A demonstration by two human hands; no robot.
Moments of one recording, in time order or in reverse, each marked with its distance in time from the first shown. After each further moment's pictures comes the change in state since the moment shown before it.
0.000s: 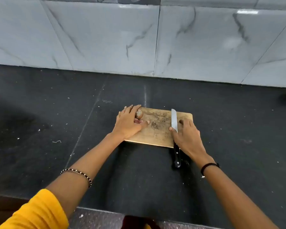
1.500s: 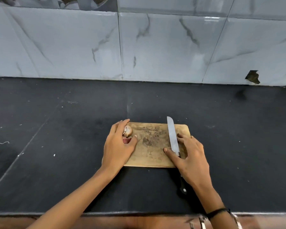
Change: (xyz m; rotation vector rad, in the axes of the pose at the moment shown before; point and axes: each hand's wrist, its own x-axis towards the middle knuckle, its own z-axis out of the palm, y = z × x) left_hand -0.107 0.064 0.100 -0.342 0.328 0.109; right_hand -0.118 0.102 -0.022 0.097 0.284 -0.032
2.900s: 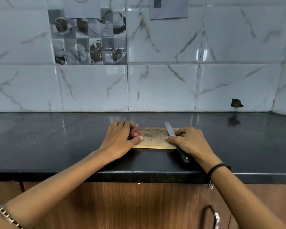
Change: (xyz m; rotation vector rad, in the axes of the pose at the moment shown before) left_hand -0.042 -0.008 -0.017 0.571 0.011 0.425; right_hand -0.011 0.006 -0.002 0.178 0.048 -0.051
